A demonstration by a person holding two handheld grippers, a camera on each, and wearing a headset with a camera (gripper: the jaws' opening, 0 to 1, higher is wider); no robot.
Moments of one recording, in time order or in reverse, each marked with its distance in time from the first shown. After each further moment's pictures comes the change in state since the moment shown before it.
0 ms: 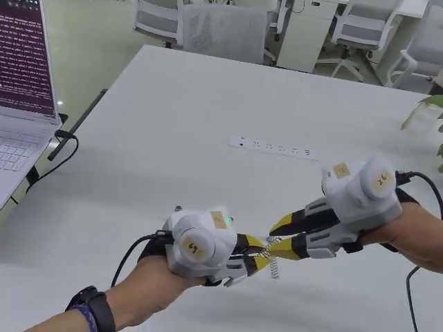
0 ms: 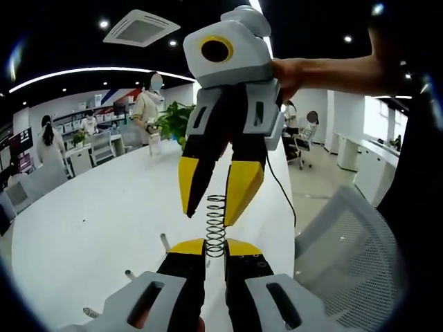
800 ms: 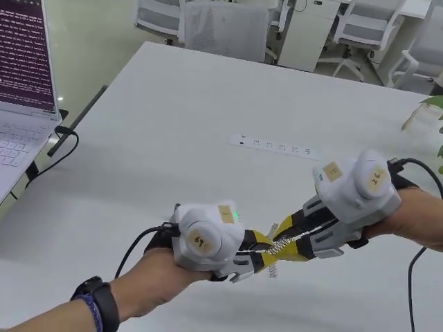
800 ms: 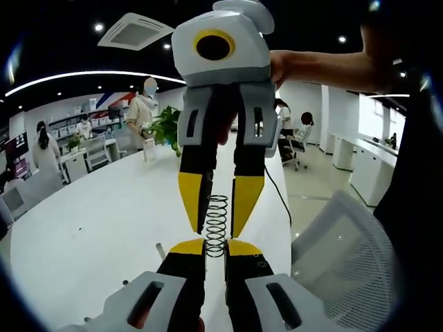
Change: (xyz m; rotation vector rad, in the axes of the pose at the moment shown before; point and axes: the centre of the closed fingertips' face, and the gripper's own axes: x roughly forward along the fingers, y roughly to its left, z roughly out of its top) left arm 0.004 -0.007 0.014 0.021 -0.018 -0.033; right arm -0.003 0.013 -0.007 -0.167 0.143 0.084
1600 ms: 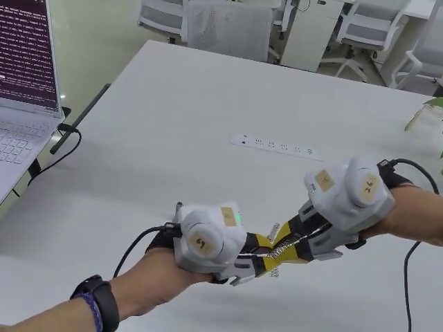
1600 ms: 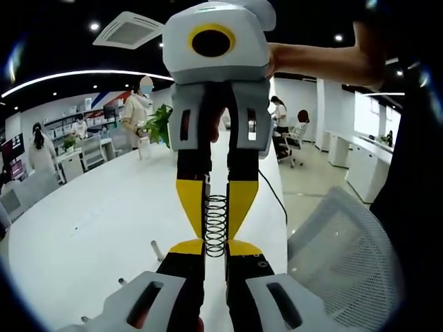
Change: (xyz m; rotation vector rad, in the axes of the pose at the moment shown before) left arm 0.001 -0.007 -0.006 0.009 0.017 -0.028; right arm 0.008 0.006 -0.006 -0.105 0.068 0.043
